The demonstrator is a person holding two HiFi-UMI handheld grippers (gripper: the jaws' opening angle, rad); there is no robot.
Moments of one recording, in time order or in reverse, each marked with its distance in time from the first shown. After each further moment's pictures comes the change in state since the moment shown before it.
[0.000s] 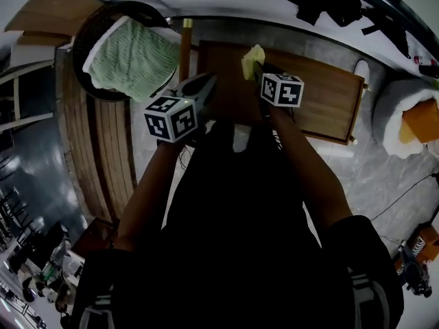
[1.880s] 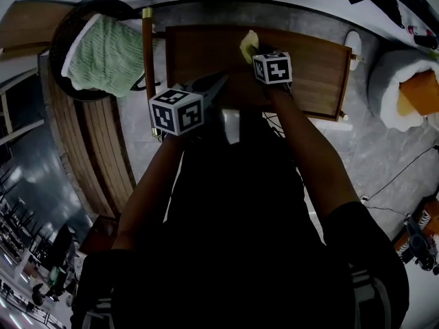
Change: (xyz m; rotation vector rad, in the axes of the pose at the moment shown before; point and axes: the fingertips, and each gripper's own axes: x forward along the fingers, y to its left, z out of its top) left arm 0.073 -0.072 -0.074 -0.061 0.153 -0.167; right arm 0.002 -0.099 -0.049 -0.167 0.146 -0.096
